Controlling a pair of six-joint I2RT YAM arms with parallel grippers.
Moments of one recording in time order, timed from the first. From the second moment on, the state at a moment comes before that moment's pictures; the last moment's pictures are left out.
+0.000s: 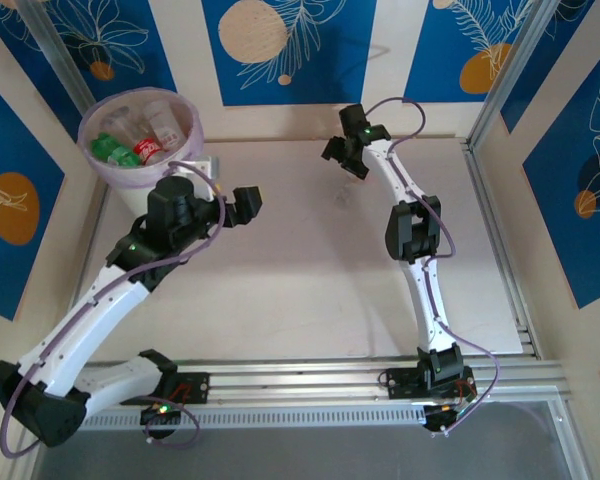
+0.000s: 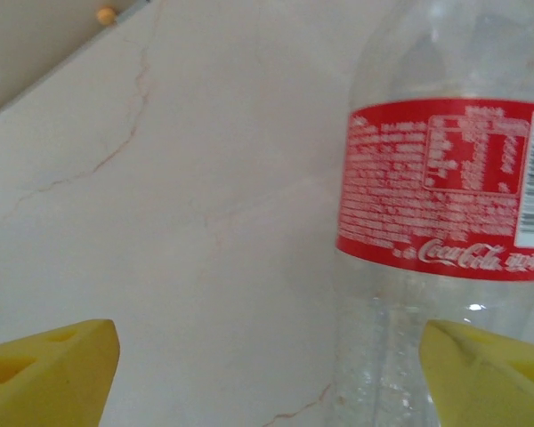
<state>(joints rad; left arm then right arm) -0.55 1.05 1.11 -0.39 -0.03 -0.42 0.27 2.57 2.52 -0.99 0.03 0.73</state>
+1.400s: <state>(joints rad) -0.55 0.97 0.96 -0.41 -0.07 -0.50 0.21 2.31 1.89 -0.86 0.02 0.68</state>
